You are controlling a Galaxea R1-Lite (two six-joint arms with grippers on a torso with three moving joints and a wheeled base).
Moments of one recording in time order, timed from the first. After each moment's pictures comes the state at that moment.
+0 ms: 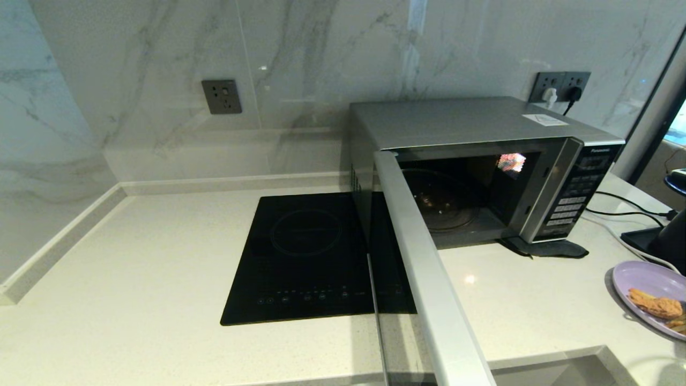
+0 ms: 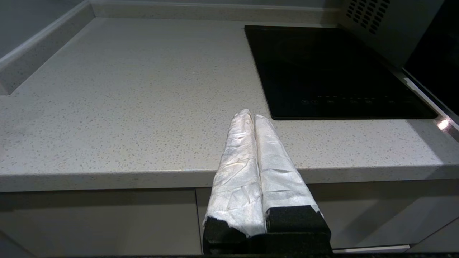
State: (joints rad) left arm 0.00 0.00 0.00 -0.01 0.02 -0.07; right arm -0.88 1.84 -1.13 0.15 0.06 0.53
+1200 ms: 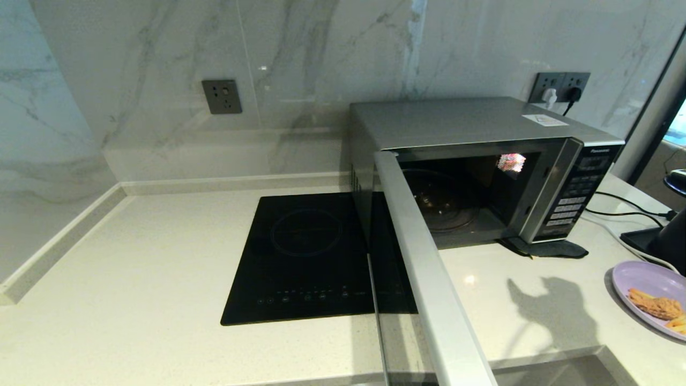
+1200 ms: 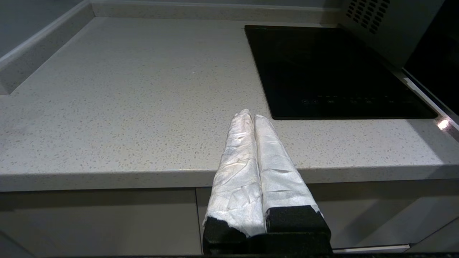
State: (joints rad) left arm 0.00 0.00 0.00 -0.01 0.02 -0.07; right arm -0.13 1.40 -1.90 1.08 0.10 0.50
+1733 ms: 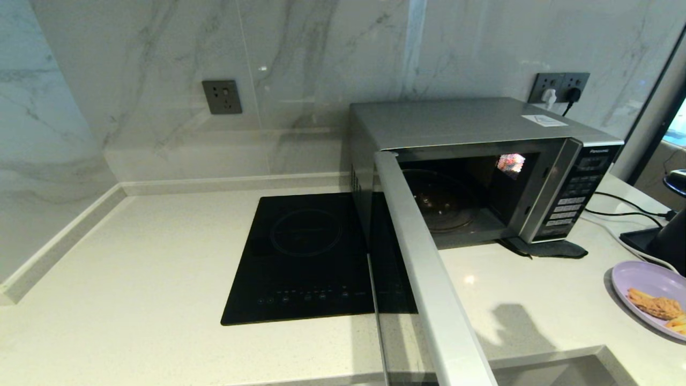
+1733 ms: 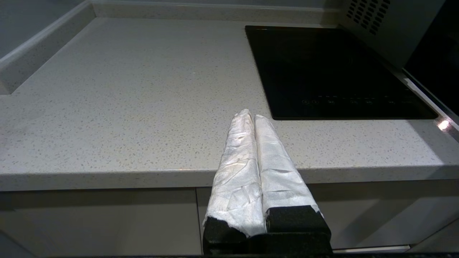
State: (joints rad) left arm 0.00 0.00 0.00 -0.01 0.02 -0.07; right arm 0.38 1.33 -1.98 1.26 0.10 0.53
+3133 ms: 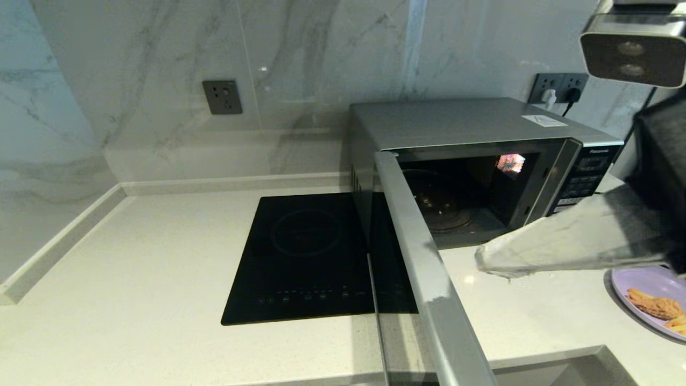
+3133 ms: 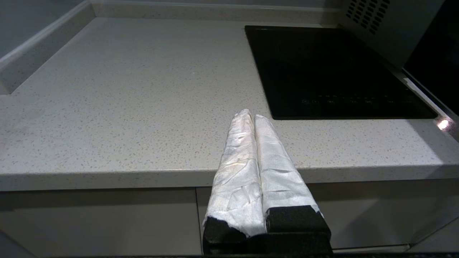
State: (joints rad) left arm 0.00 0.00 0.00 -0.01 0.02 -0.07; right arm 1.05 1.57 -1.98 1.08 -0.03 0.78
